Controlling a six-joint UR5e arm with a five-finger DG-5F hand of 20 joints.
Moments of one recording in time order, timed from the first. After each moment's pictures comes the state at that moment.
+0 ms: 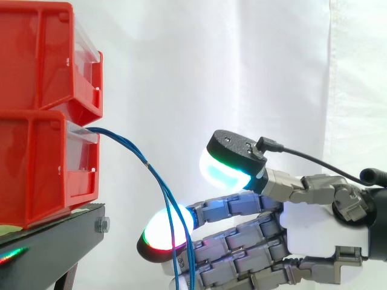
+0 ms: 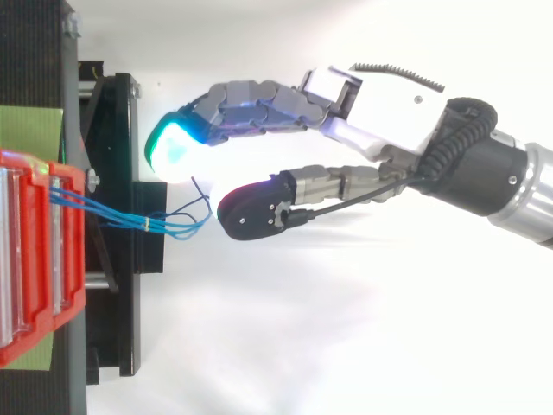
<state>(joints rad) 0.20 -2.33 -1.31 -2.60 -1.08 -0.17</state>
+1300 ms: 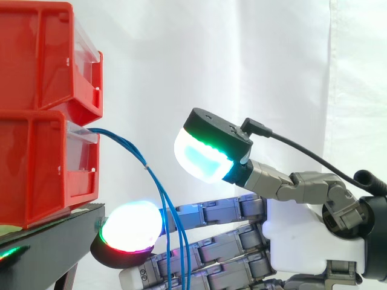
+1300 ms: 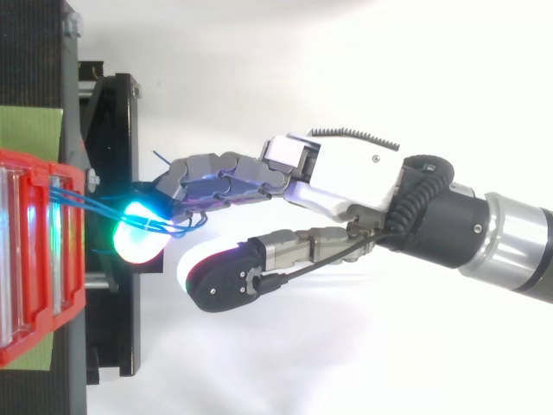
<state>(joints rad) 0.25 -2.39 -1.23 -2.63 -1.10 -0.01</state>
